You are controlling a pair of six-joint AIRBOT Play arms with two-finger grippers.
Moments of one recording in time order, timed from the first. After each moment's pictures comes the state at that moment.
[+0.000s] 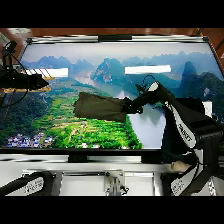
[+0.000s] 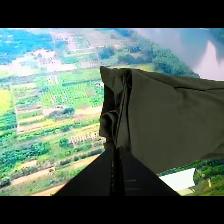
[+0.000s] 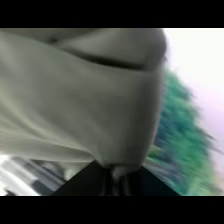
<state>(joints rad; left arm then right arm) 0.12 -1.22 1.36 1.06 -1.16 -1.29 0.21 -1.84 1.38 -0.75 1.17 1.50</state>
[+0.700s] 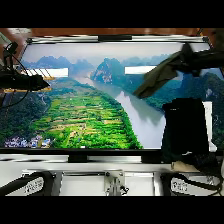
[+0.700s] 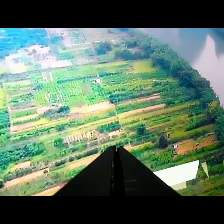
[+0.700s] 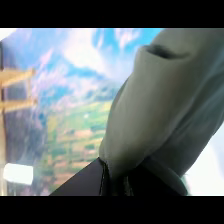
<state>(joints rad) 0.12 -1.22 1.36 1.06 -1.19 -1.30 -0.25 -1.40 1.73 -0.85 1.39 1.68</state>
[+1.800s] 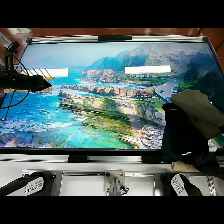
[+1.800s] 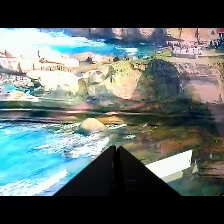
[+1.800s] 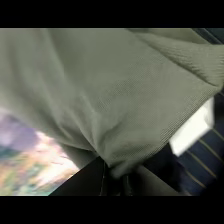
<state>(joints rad) 0.11 -1.21 1.36 0.99 -1.23 -1.26 -0.67 -0.95 1.22 -1.46 1.73 1.91</state>
